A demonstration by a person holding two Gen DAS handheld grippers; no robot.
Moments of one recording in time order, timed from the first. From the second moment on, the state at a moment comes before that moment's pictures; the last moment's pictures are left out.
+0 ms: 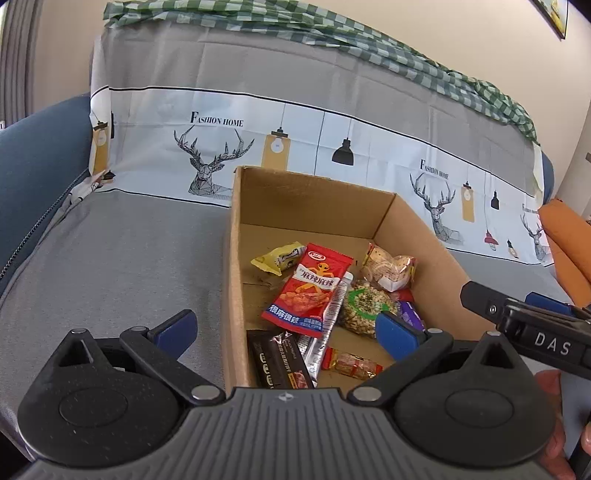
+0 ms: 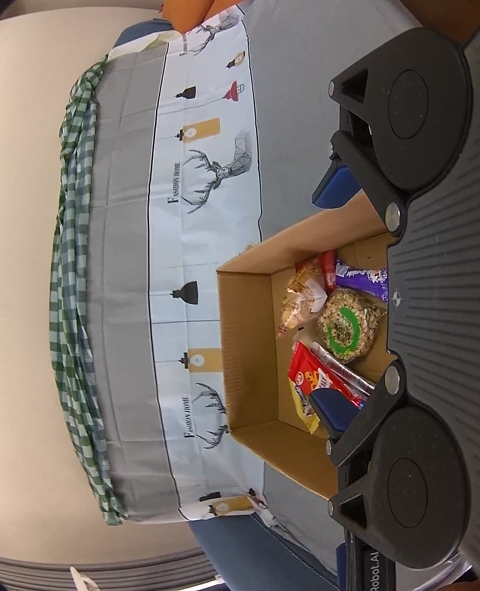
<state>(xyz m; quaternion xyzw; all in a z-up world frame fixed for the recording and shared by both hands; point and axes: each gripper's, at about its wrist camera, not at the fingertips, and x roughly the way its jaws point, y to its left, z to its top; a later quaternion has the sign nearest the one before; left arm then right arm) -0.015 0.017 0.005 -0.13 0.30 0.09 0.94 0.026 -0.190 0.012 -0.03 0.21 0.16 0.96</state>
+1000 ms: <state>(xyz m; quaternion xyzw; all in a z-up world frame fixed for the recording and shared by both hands) -0.012 0.013 0.006 -0.14 0.30 0.07 0.94 0.030 -0.184 0.010 -0.04 0.21 0.17 0.96</state>
